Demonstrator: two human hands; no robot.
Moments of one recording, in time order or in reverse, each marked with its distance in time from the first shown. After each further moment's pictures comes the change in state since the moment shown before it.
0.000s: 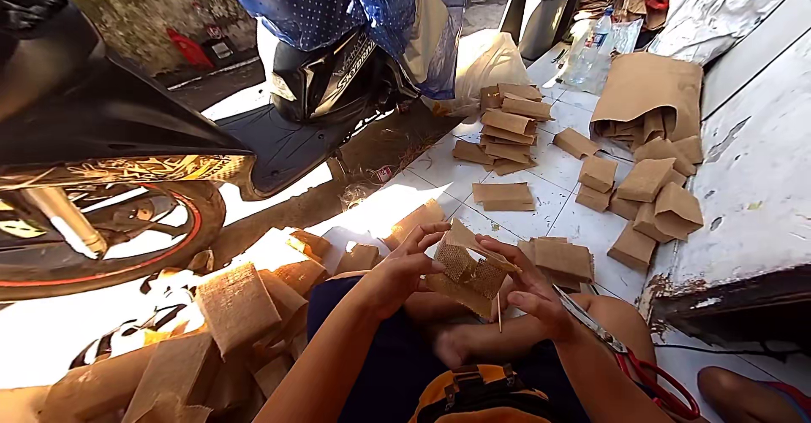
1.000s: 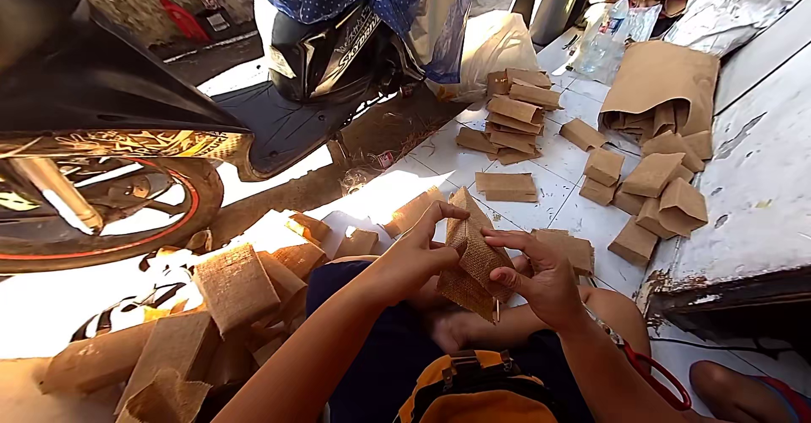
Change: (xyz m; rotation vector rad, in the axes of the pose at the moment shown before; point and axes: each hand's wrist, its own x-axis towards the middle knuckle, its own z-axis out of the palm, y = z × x) left_hand -0.007 0.026 0.032 0.338 0.069 0.017; right_hand 0.011 -0.029 0.009 -0.224 0.210 -0.052
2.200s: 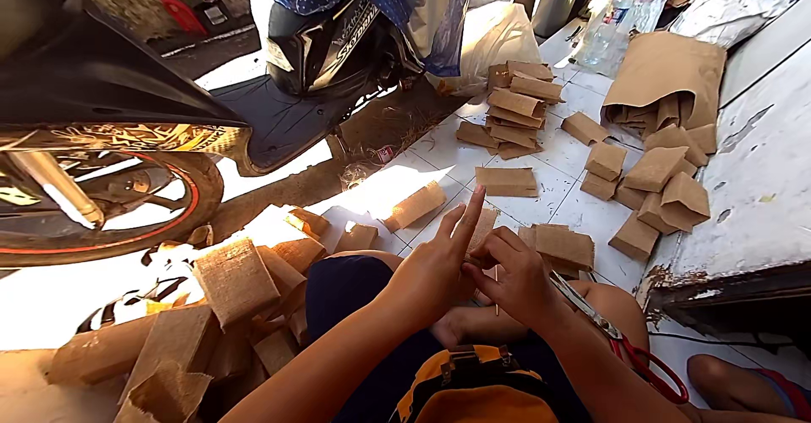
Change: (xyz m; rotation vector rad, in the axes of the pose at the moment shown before) left_hand 0.004 0.000 0.041 0.956 0.140 0.066; right_hand 0.002 0.000 0.022 -0.561 -0.076 -0.142
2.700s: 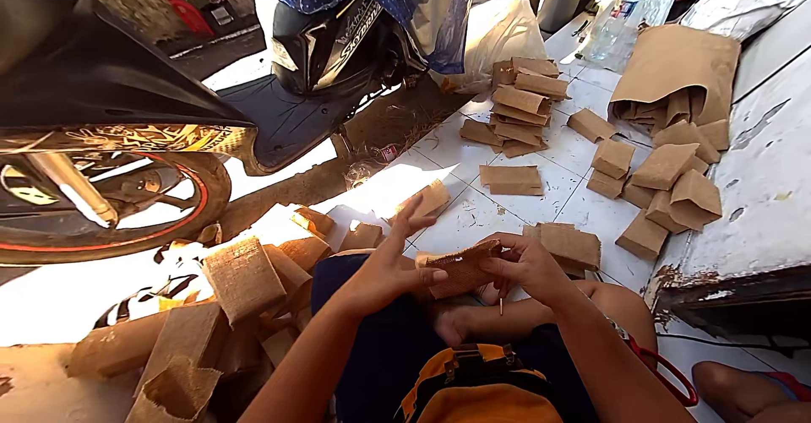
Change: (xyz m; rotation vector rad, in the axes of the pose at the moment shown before) left_hand -0.020 -0.084 0.002 -0.742 0.054 -0.001; right_hand 0.007 0.025 -0.018 0.800 -0.350 0.651
